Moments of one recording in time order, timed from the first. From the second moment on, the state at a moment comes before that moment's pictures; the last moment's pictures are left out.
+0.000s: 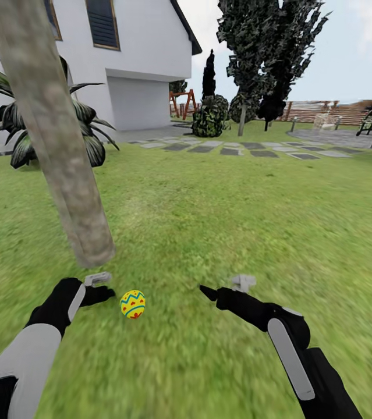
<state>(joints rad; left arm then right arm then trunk) -0.83 0.11 0.21 -0.63 -0.01 0.76 -0.09 -0.35 -0.01 0.14 -1.56 -0.53 0.75 0.18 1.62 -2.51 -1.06</state>
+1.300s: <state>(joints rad) -0.30 0.11 0.09 -1.11 -0.01 0.68 -0.02 -0.20 -0.01 0.12 -1.26 -0.52 0.51 -0.03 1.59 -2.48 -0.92</state>
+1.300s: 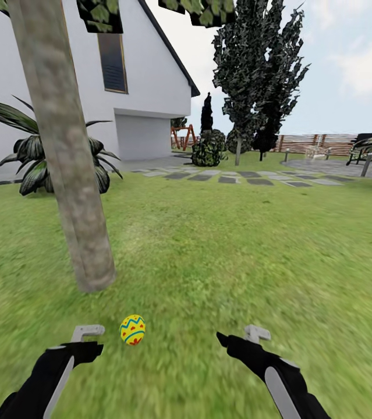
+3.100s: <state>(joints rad) -0.30 0.12 0.08 -0.92 -0.01 0.46 -0.01 -0.20 0.00 0.13 -0.82 -0.52 0.14 -0.04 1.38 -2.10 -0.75</state>
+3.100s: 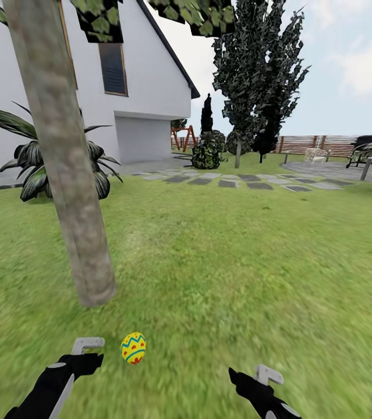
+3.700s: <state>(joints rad) -0.30 0.12 0.08 -0.92 -0.02 0.46 0.00 -0.20 -0.01 0.12 -0.78 -0.52 0.13 -0.04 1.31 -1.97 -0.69</state>
